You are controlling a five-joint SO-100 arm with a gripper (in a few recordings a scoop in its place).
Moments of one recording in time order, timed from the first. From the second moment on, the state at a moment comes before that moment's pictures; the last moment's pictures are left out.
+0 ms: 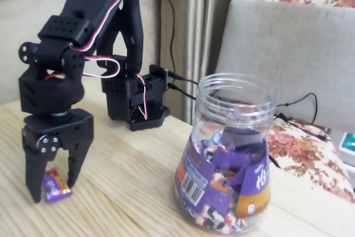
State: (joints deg) arm -24.0 98.3 122.9 60.9 23.2
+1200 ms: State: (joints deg) arm -38.0 117.7 104.2 85.6 28.6
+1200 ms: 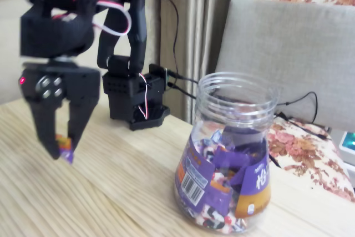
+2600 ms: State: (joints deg) arm -81.6 115.5 78.4 95.1 31.8
